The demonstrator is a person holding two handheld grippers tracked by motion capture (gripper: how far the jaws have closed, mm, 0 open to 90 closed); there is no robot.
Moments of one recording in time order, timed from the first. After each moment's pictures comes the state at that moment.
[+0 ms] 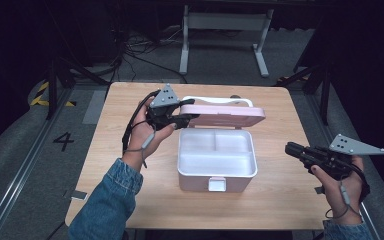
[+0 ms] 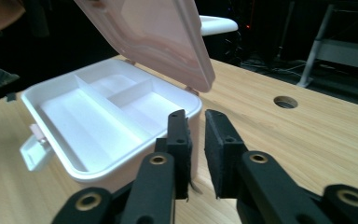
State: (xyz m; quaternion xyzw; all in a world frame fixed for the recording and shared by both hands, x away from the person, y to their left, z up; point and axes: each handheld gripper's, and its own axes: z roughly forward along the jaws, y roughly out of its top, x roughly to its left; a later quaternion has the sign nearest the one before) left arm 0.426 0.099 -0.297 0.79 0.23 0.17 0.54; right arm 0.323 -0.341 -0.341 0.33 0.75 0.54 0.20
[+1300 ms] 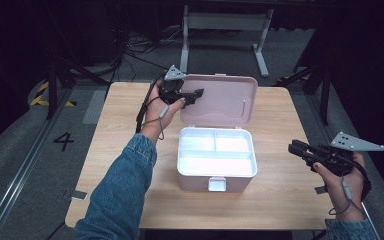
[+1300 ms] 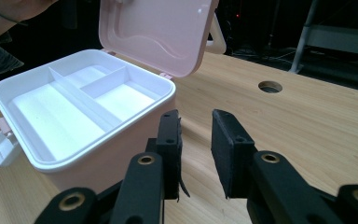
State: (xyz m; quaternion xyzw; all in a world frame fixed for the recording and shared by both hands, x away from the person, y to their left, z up) left arm 0.515 0.083 -0.321 0.78 0.32 0.18 0.51; right arm 0.336 -0.358 -0.352 0.35 0.75 0.53 0.20
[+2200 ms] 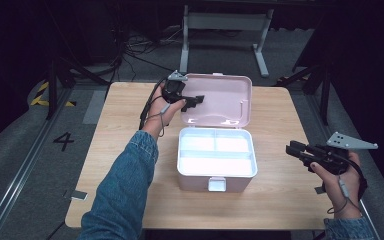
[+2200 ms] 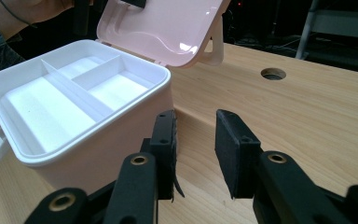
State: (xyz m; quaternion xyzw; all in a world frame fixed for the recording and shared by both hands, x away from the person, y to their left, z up) left arm 0.545 0.081 -0.356 0.79 0.34 0.12 0.49; right arm 0.344 -0.360 -0.364 0.37 0.75 0.52 0.18
